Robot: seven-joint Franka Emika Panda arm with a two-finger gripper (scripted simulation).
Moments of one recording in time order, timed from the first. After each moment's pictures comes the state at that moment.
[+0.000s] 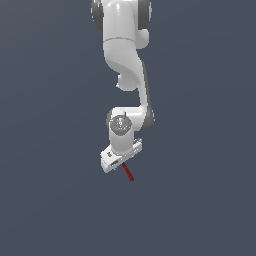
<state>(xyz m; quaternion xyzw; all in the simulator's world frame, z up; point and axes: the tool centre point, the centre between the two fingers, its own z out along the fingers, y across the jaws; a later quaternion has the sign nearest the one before) 0.040 -0.023 0.012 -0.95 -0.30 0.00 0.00</state>
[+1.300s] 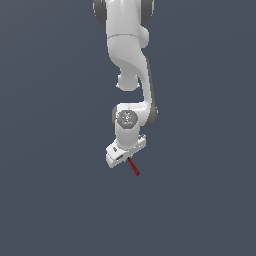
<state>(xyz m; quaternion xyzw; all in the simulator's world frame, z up) 0.019 -0.003 0.014 -0.95 -0.30 0.00 0.00</state>
